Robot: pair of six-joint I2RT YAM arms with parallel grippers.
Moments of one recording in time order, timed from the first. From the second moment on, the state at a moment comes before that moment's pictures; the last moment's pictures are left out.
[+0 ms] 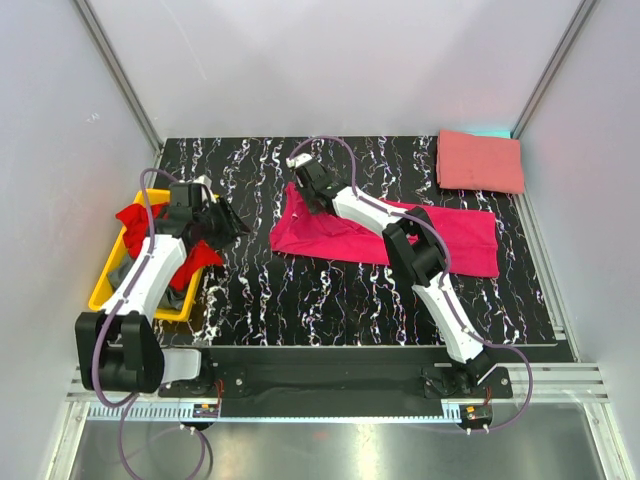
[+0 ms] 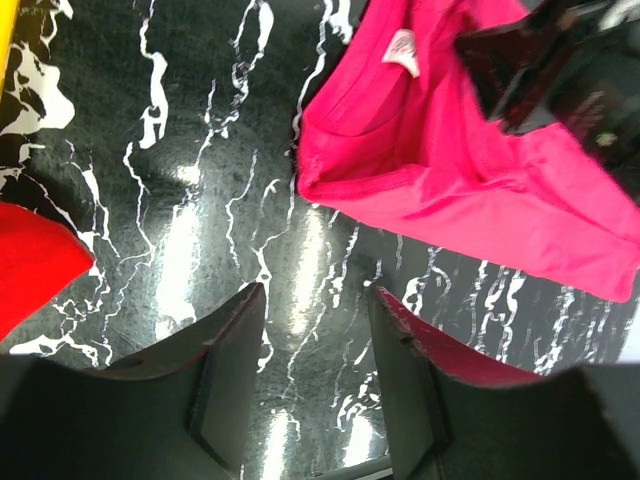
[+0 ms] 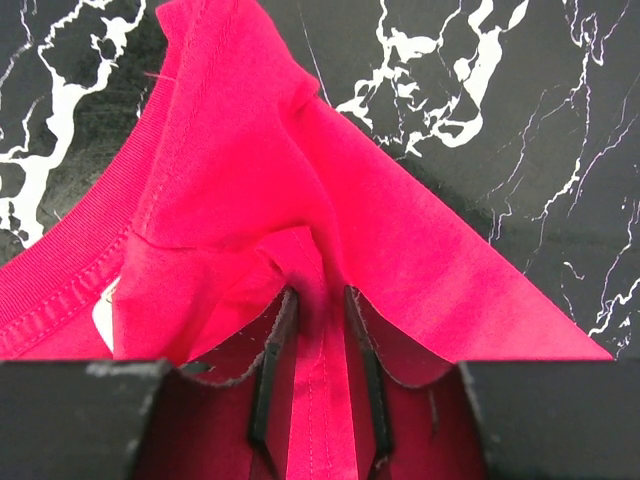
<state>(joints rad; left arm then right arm) -0.05 1.28 0.95 -0.52 0.29 -0.55 0.68 2.47 2.06 -0.40 0.25 0.01</state>
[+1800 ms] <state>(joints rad) -0.23 1.93 1.29 -0.55 0.05 -0.62 0.61 2.34 1.95 -0.29 0.23 0.05</state>
